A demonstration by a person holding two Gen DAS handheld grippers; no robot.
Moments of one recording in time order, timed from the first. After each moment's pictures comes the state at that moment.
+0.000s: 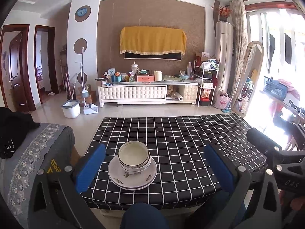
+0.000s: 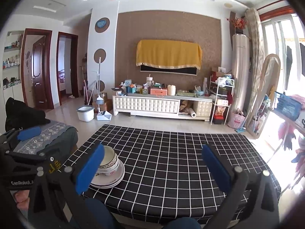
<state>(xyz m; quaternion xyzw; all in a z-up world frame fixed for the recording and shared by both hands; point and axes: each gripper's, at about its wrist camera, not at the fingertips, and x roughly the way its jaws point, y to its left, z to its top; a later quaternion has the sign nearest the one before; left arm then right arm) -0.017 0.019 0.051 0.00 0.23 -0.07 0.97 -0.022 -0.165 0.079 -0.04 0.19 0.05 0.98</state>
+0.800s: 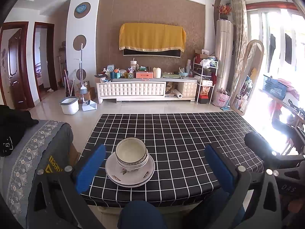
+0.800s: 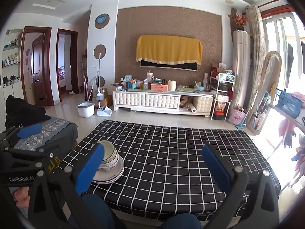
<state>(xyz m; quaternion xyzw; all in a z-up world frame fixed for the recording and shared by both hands) -0.015 0.016 0.051 -0.01 0.24 -0.07 0.97 -0.024 -0.166 0.076 -0.04 0.21 0.05 0.98</state>
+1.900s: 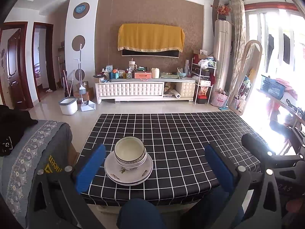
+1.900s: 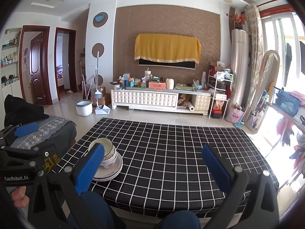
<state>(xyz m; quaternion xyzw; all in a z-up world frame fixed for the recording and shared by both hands) -0.023 0.015 0.052 -0.01 0.24 -0.08 0.97 -0.028 -0.173 0.076 -0.04 0.22 0.04 0.97</state>
